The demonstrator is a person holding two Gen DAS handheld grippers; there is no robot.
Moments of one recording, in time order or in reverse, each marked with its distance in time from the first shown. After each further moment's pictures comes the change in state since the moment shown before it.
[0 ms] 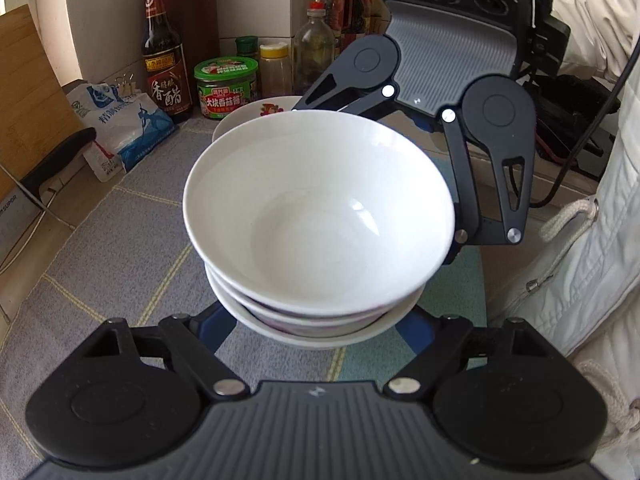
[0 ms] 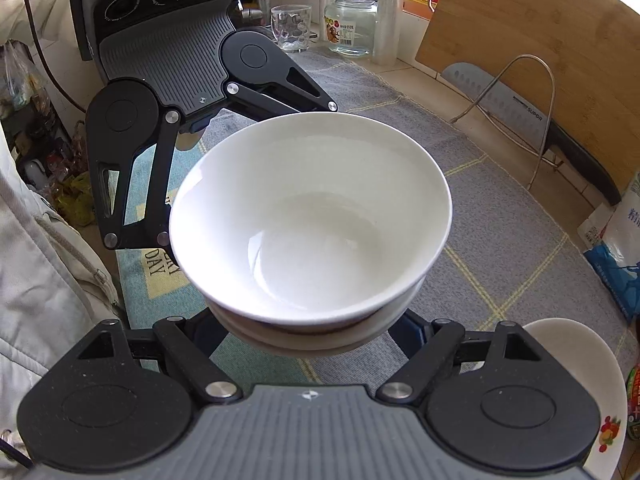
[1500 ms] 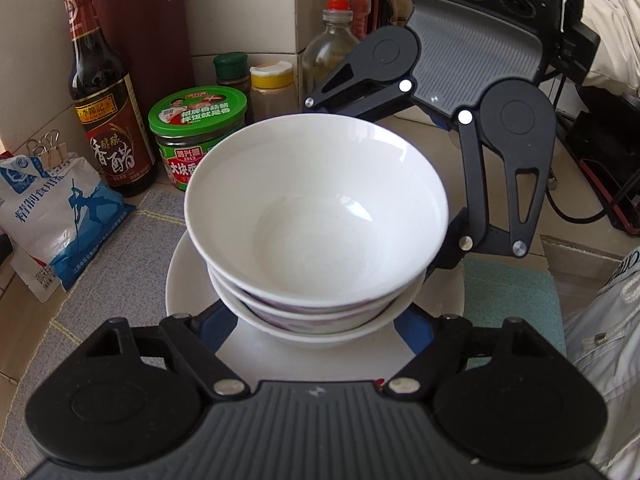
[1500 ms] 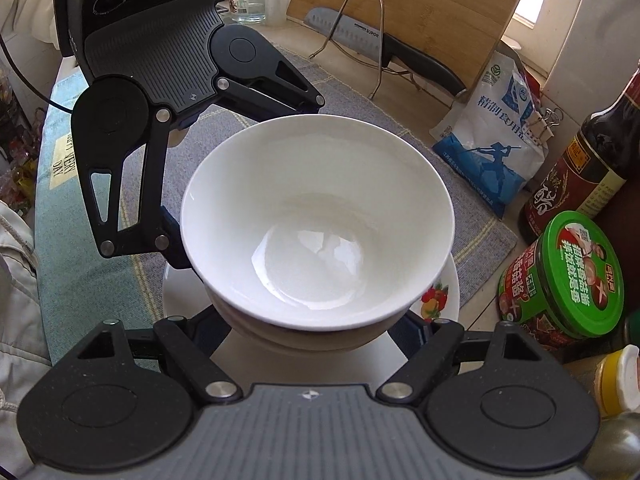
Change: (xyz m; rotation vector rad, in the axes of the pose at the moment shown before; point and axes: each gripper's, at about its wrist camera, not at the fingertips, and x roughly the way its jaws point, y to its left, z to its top) left arm 0.141 0.011 0.118 0.021 -0.009 0.012; right arm -0.057 -0.128 -0.099 0.043 0.040 -0.115
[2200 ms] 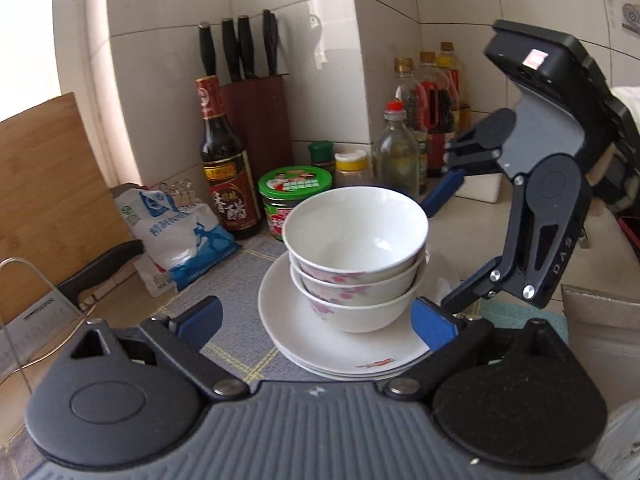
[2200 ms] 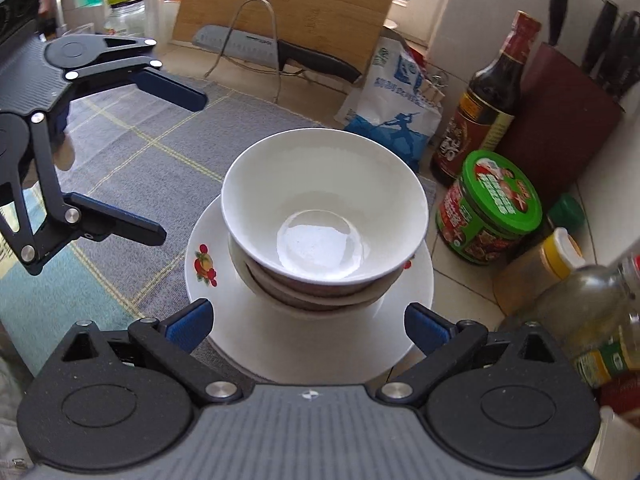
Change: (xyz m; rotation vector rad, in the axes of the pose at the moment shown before) left arm -0.096 -0.040 -0.049 -0.116 -0.280 0.341; right arm -0.033 0.080 0.009 0.425 -0.015 -0.399
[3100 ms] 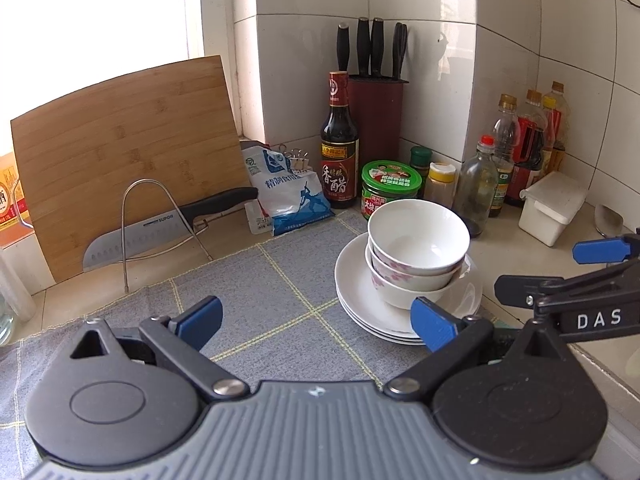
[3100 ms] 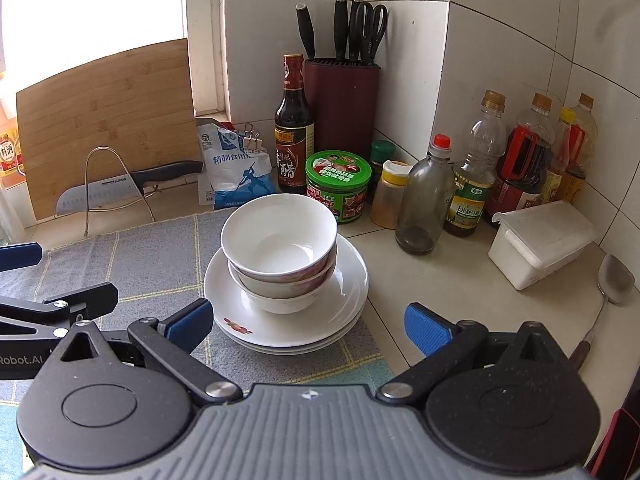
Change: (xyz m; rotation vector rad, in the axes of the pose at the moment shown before) left arm -0.085 -0.004 0.019 -0.282 0.124 0.248; right arm -0.092 0.086 -0.006 0.616 -0.159 -0.395
